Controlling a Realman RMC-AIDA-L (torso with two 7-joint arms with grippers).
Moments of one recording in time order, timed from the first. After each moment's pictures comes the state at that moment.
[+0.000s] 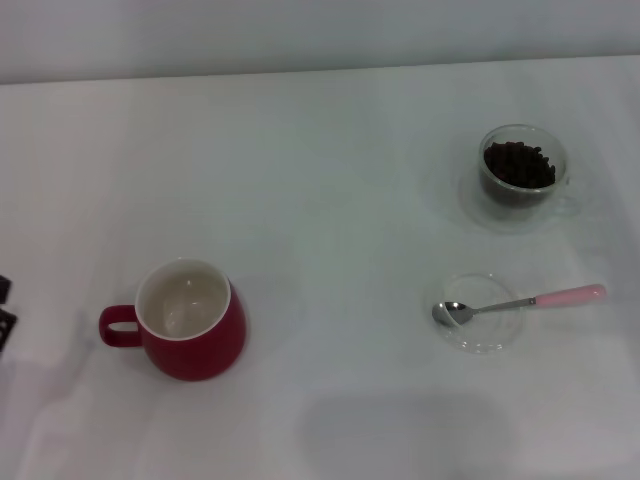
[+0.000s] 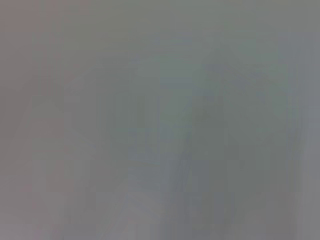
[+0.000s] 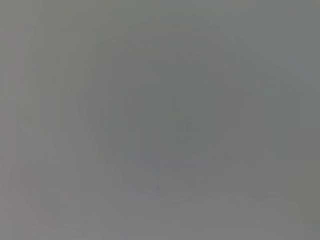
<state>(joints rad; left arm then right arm) -0.11 -2.09 0.08 -0.15 -1.46 -1.71 2.83 0.33 2.01 0.09 -0.02 1.91 1.39 -2.76</state>
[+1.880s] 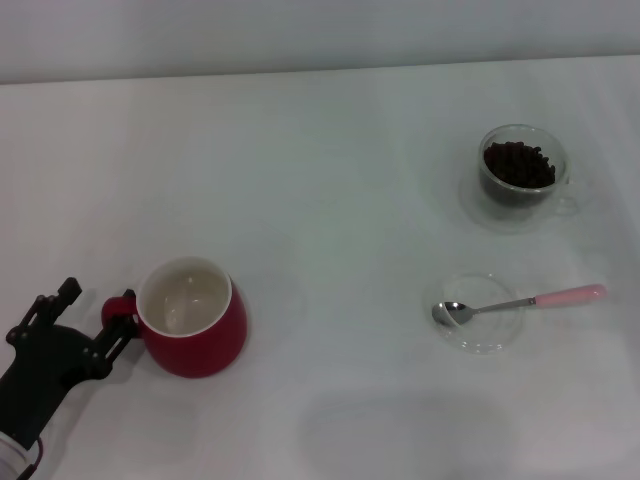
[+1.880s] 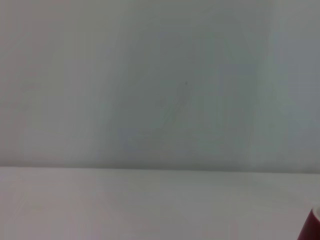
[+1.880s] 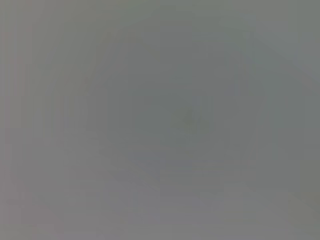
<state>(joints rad) -0.26 -2.09 0.07 -0.16 -1.31 -1.28 2.83 0.33 2.01 0.09 0.00 1.91 1.35 -2.77</state>
